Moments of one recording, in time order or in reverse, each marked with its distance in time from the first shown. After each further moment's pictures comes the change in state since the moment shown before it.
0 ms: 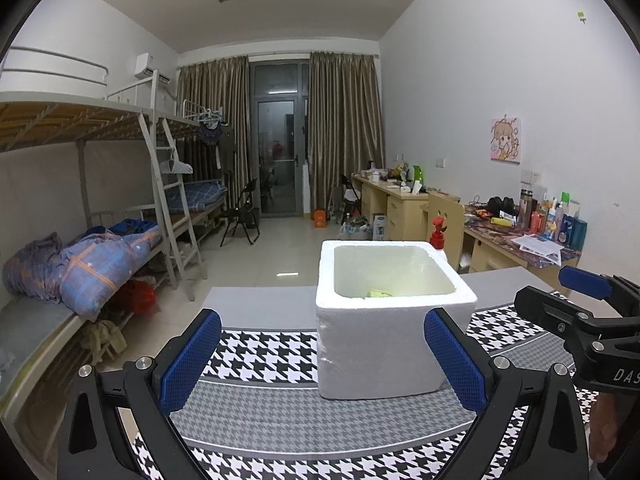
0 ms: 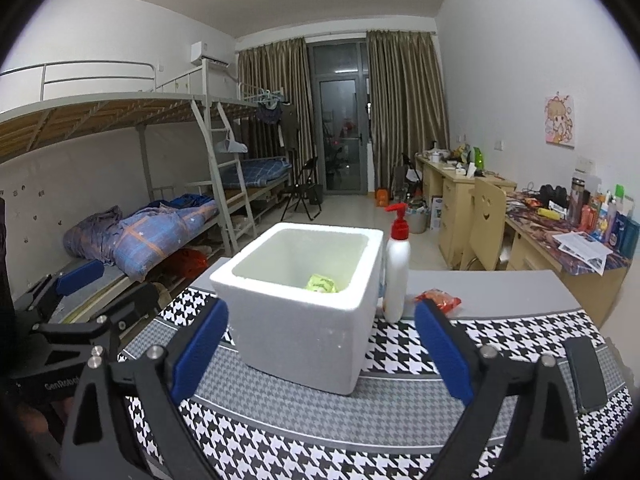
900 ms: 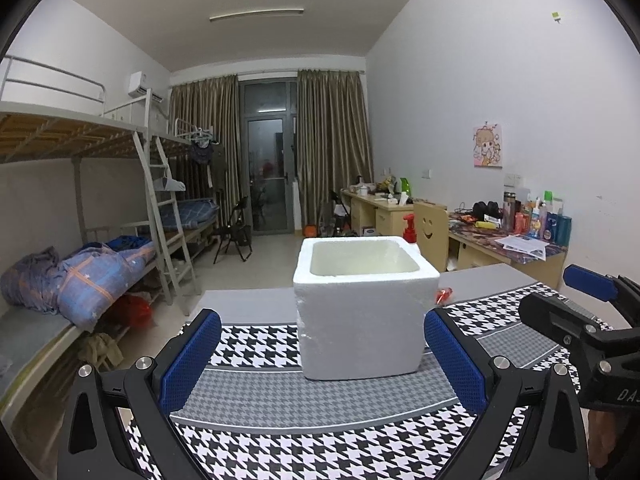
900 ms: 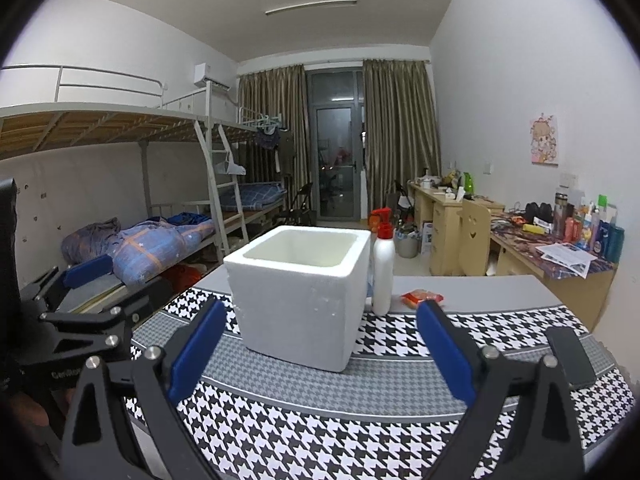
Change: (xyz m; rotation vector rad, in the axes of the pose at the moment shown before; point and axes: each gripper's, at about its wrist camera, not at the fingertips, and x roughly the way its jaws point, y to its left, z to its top) left arm -0.039 -0.018 -0.033 0.032 -0.069 -0.032; right arm -0.046 0.002 -0.046 -0.020 -0.114 -0.033
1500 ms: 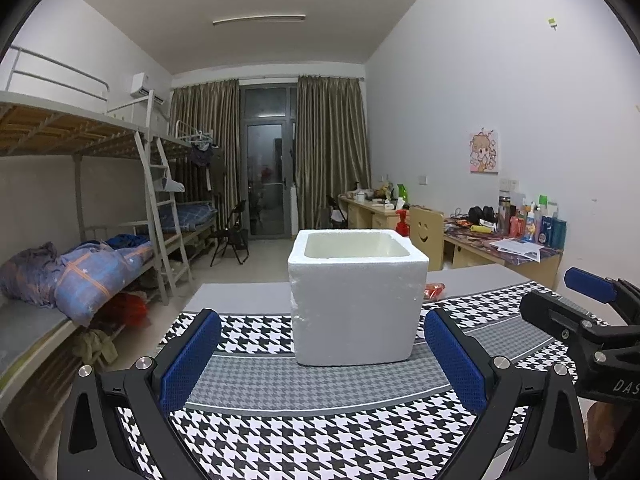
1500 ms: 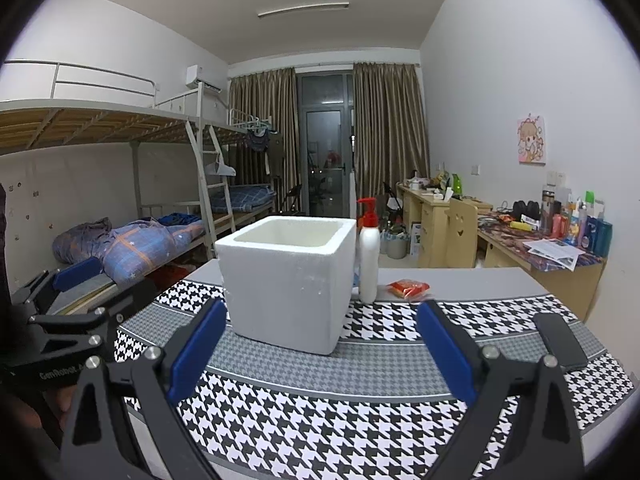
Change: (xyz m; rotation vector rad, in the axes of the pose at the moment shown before) left arm -0.013 -0.005 -0.022 -0.018 -0.028 -0.011; right arm -0.016 -0.005 -0.020 0.002 -0.014 -0.036
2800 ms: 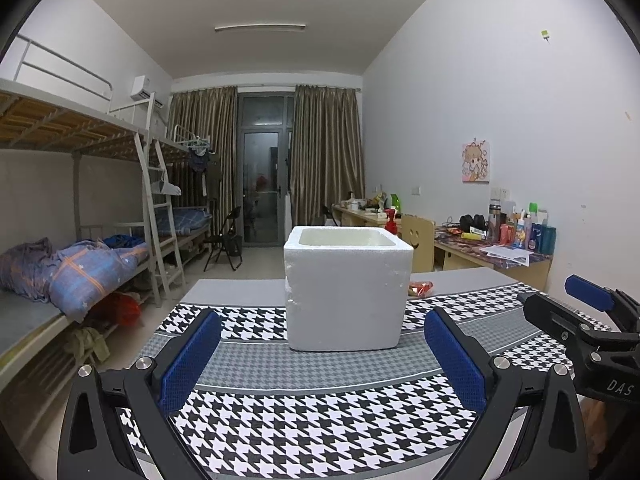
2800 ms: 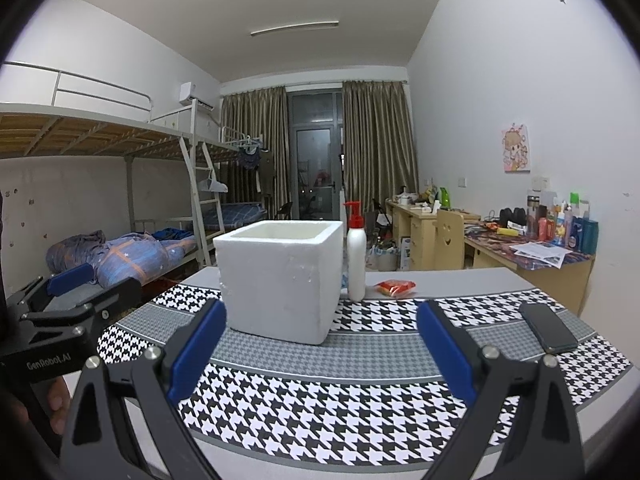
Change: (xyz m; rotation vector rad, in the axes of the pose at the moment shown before) left arm -0.026 0.001 -0.022 -0.018 -0.045 -0.023; right arm -0.030 -0.002 -0.030 0.009 -0.073 -0.034
